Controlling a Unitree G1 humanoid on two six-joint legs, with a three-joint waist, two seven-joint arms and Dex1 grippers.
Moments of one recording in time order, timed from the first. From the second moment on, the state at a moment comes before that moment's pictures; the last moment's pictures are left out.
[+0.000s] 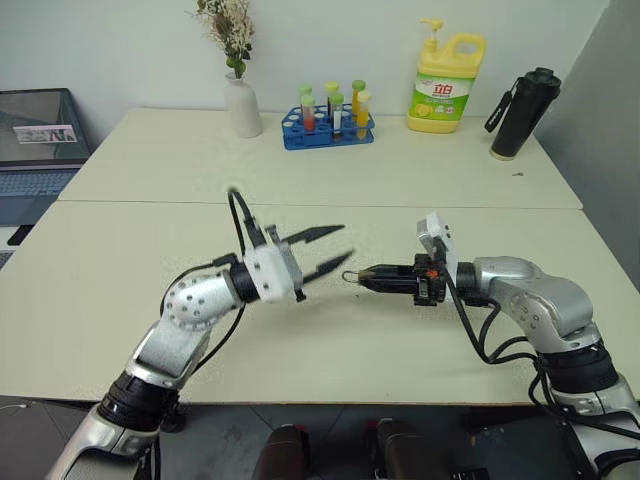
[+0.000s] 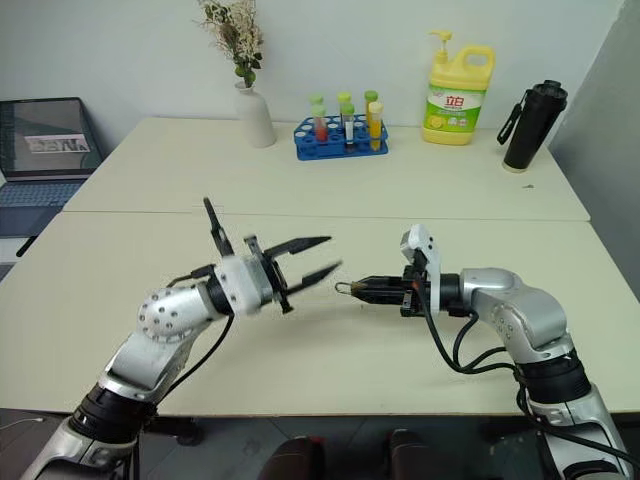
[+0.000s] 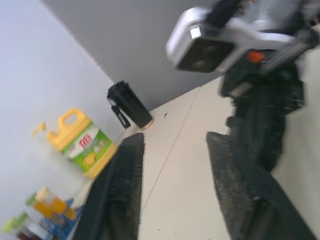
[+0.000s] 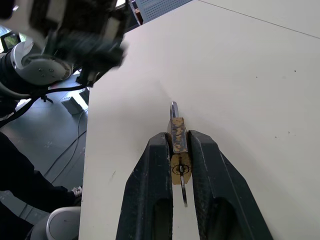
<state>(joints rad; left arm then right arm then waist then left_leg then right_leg) -0.38 0.65 -0.22 -0.19 -0.29 -0.21 -0.65 -0.53 -0.55 0.14 -0.19 0.64 0.78 0.99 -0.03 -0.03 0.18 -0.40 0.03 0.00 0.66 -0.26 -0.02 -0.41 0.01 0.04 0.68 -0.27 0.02</state>
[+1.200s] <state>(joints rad) -0.32 0.55 -0.16 -0.21 -0.41 0.25 -0.97 -0.53 -0.54 0.14 -0.19 0.62 0.77 0.99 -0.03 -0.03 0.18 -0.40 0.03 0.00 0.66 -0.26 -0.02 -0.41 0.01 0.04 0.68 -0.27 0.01</state>
